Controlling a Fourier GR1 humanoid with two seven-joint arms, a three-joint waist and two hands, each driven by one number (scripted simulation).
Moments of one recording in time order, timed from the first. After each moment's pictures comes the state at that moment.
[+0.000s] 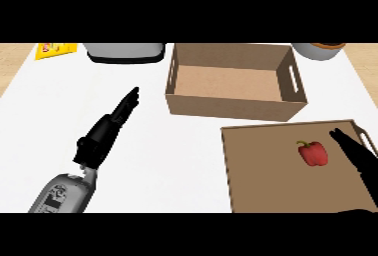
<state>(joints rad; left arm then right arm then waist) -0.23 0.27 -0.27 -1.51 0.05 0.02 0.06 0.23 -0.68 0.15 -1.90 0.46 0.00 0.25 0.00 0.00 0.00</state>
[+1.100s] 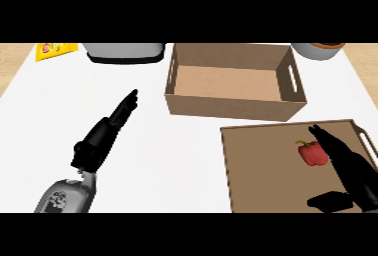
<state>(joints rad) -0.17 0.17 -0.17 -1.56 -0.06 -0.09 0.08 0.11 -0.45 0.08 -1.67 0.70 0.11 0.13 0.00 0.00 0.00</state>
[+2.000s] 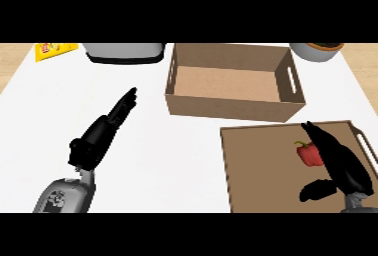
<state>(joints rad) -0.18 0.13 -0.11 -1.57 -0.09 -0.16 0.10 0.01 -0.36 0.03 -1.46 0.87 0.09 0.06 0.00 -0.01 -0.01</state>
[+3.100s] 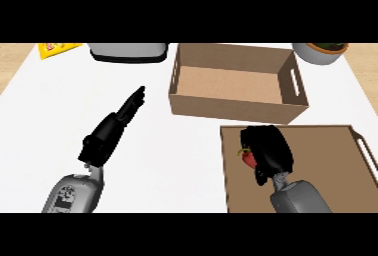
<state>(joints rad) -0.21 0.09 -0.12 -1.54 -0.13 -0.16 0.10 -0.20 -0.14 0.34 -1.45 1.25 0.11 0.24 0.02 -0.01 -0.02</state>
